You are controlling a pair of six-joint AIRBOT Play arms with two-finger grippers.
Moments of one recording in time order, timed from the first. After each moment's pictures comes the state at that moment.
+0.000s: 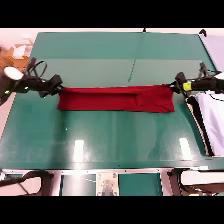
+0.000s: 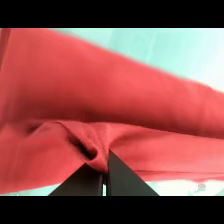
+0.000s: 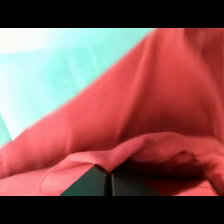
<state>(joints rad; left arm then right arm) 0.08 -1.41 1.15 0.96 -0.92 -1.60 -0.34 -1.54 1.22 -0.79 1.05 1.53</state>
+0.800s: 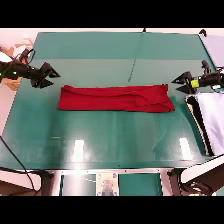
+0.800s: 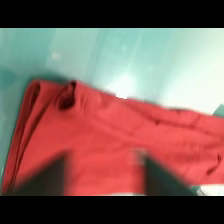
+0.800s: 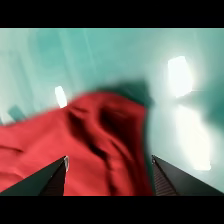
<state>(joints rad) 0.23 -1.64 1.51 0.92 -1.23 -1.59 -0.48 -1.86 1.57 -0.83 1.30 1.33</state>
